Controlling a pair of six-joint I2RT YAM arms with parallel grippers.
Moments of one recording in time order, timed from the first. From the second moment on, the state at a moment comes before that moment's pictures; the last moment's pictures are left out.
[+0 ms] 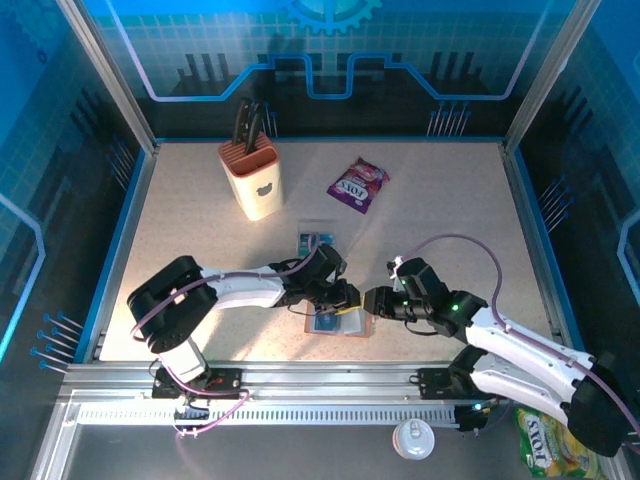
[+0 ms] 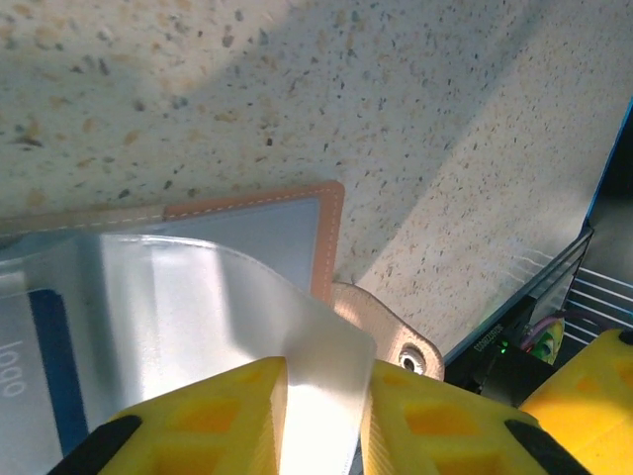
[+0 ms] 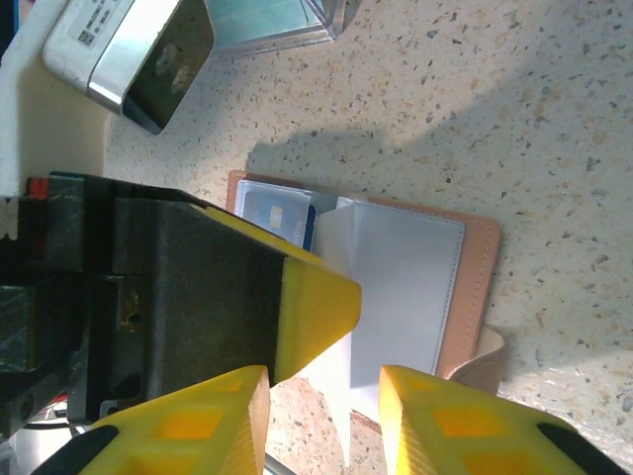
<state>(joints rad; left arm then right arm) -0.88 1.69 0.84 -0.03 0.41 -1.15 0.72 0.89 0.45 -0.37 -0.22 0.87</state>
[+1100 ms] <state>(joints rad) -0.83 1.51 0.74 -0.13 0.36 -1.10 0.72 1.16 0.43 -0.32 -0.23 0.88</state>
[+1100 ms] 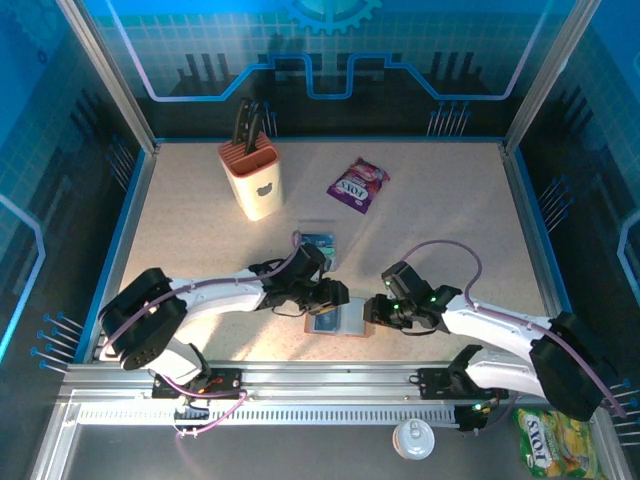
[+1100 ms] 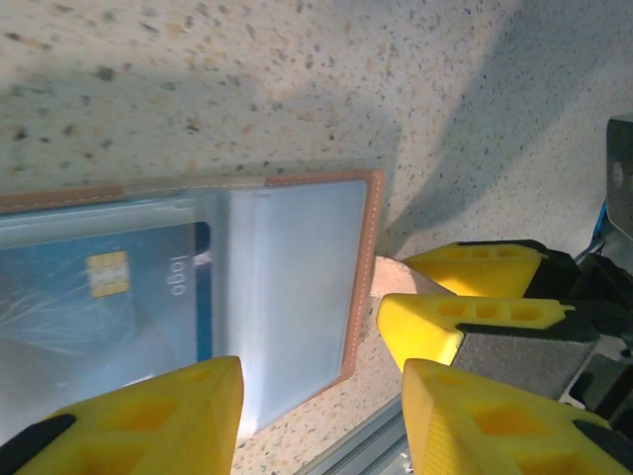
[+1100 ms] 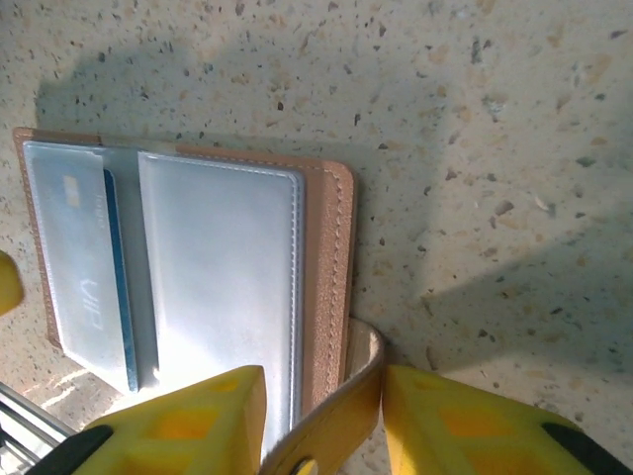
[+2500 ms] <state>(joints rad) -0.70 1.21 0.45 -0.15 0.30 -1.11 0.71 1.35 0.49 -0.16 -0.34 0.84</state>
